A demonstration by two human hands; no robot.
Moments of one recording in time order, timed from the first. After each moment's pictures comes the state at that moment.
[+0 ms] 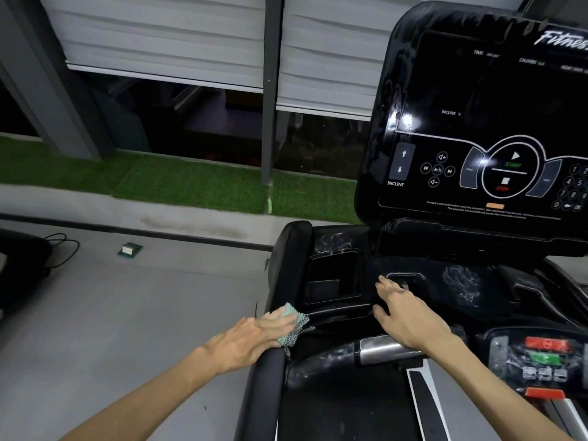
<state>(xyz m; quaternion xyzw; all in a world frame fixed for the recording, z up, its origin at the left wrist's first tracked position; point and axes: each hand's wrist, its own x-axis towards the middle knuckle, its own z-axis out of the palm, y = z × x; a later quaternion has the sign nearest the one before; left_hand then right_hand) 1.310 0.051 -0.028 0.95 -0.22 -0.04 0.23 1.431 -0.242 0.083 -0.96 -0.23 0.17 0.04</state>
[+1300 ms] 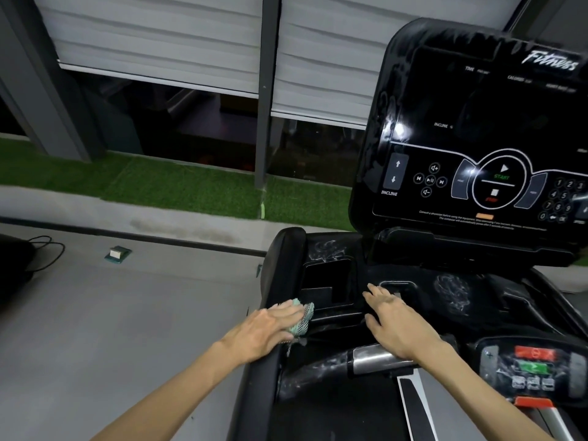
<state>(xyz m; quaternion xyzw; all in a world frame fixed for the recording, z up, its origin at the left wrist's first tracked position) 1.348 0.029 -0.036 0.93 -0.21 0.06 0.29 1.432 -0.241 0.083 -0.95 -0.28 0.15 0.02</state>
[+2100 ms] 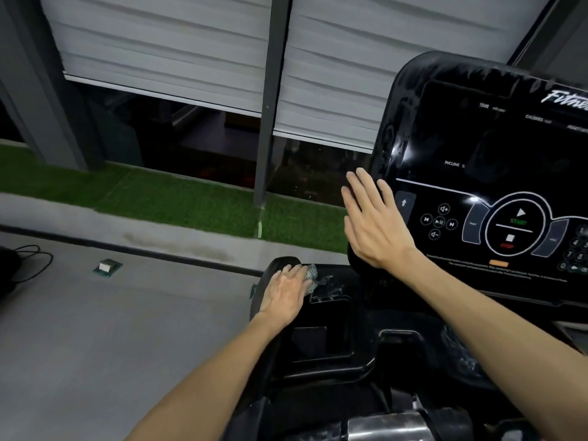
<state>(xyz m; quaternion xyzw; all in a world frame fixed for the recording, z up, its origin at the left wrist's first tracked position) 1.495 0.001 0.012 0.96 0.07 0.11 0.26 1.579 -0.138 0.183 -0.85 -0.39 -0.28 -0.21</state>
